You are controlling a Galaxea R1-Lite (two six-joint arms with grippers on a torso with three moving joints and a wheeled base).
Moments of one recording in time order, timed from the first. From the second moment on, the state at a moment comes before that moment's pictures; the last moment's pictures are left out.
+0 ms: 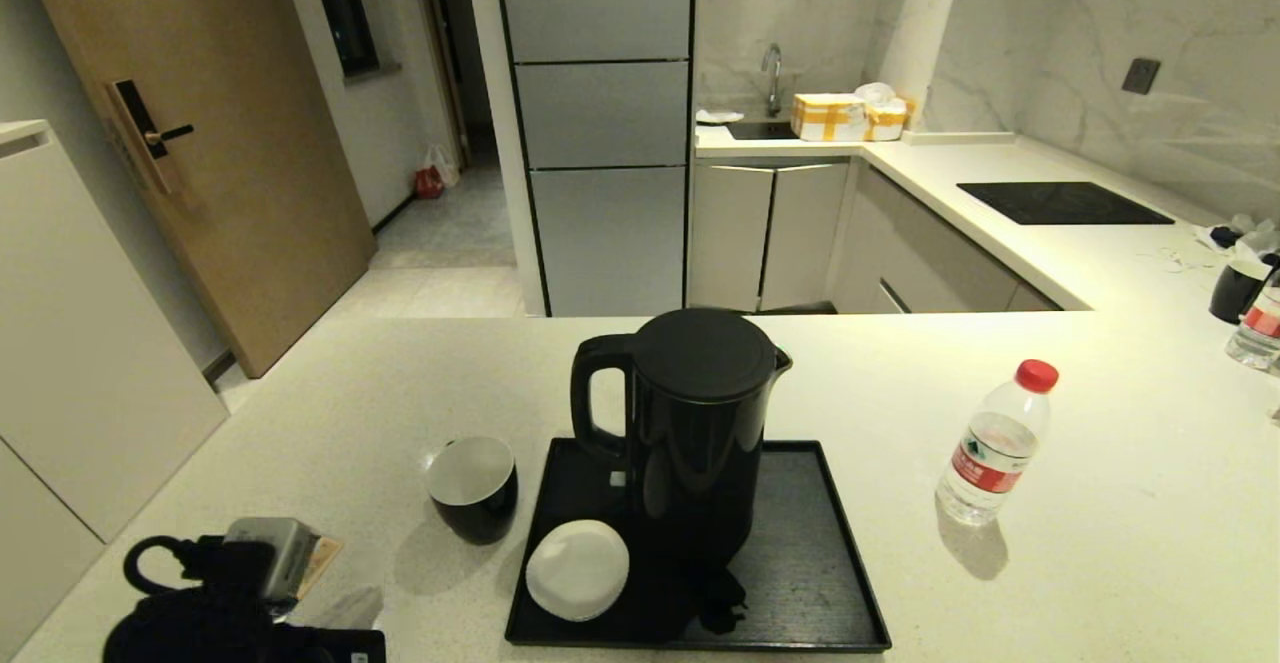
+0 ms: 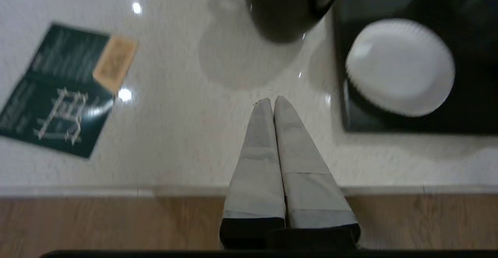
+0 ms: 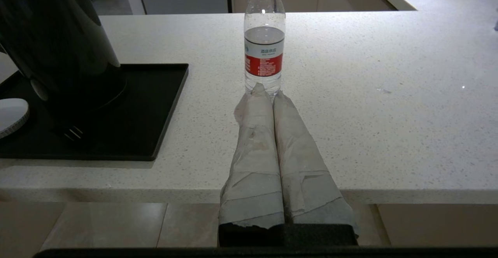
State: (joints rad) left arm -0.65 1.50 -0.01 -0.89 0.52 -0.36; right arm 0.00 0.00 0.00 0.00 0.01 -0.03
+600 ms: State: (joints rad) left arm -0.64 1.66 0.00 -0.94 0.41 -0.38; right arm 0.00 0.00 0.00 0.00 0.01 -0.03
